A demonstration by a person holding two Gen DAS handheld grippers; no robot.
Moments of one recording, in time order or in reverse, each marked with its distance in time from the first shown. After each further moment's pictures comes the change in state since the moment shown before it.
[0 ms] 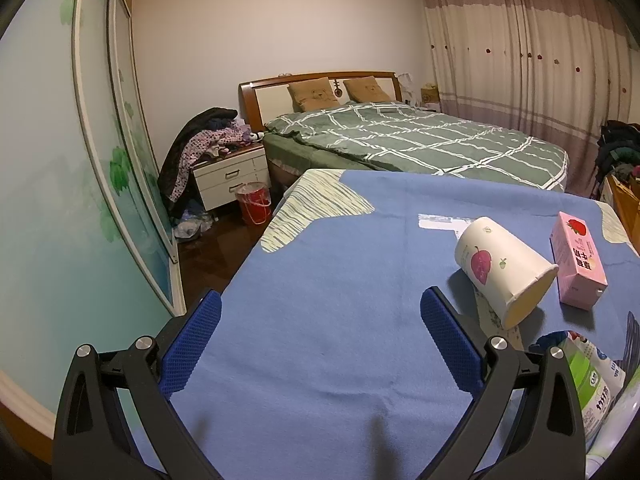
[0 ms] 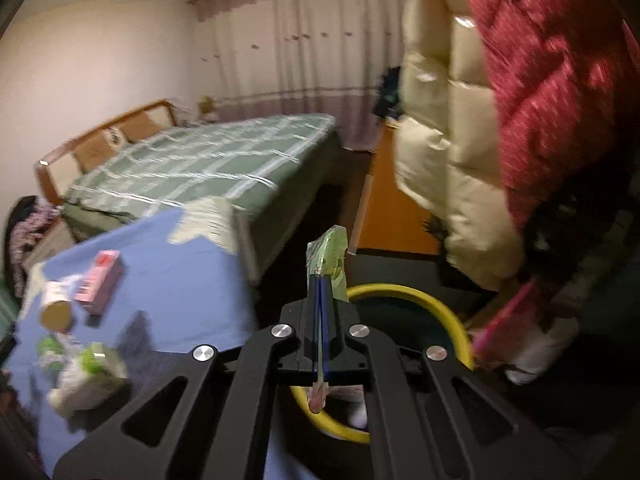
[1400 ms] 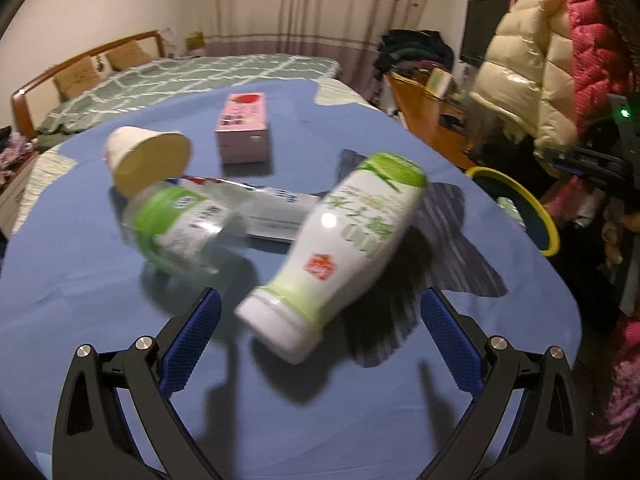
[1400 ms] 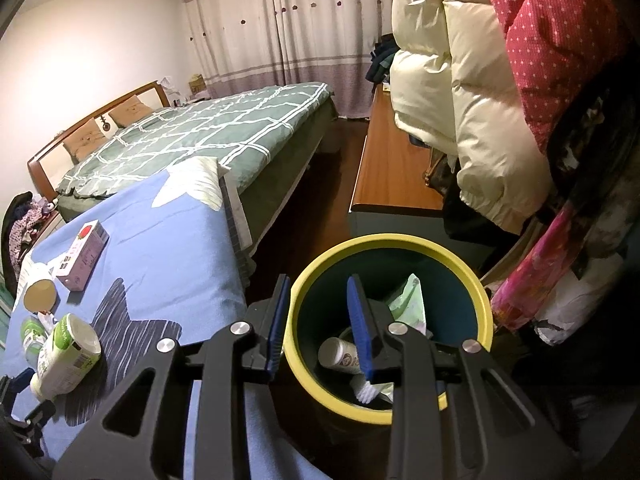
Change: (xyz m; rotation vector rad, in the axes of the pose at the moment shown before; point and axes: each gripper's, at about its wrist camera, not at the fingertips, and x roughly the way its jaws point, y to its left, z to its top) left arm -0.103 -0.129 -0.086 0.402 0.221 -0.802; right arm 0.024 0.006 -0.035 0.023 0.082 0.057
